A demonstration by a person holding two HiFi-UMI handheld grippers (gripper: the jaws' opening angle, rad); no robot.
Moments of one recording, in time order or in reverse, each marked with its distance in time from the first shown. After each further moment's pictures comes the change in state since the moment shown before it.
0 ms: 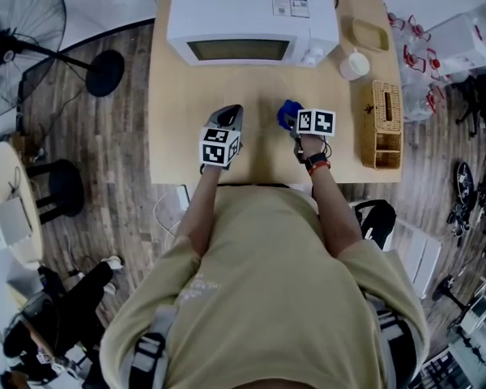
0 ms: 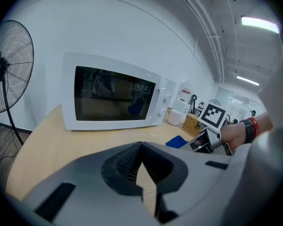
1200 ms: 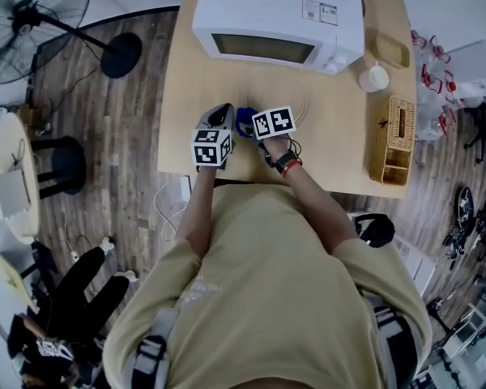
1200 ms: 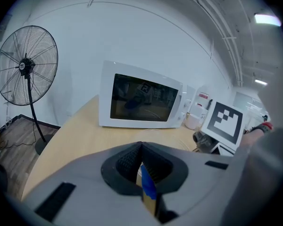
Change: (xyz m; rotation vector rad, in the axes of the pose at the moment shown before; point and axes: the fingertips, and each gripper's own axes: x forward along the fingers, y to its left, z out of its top) left arm -0.049 0.064 -0.009 -0.109 -0.038 0.184; right arm 0.069 0.187 -0.051 -0.265 0.222 0.320
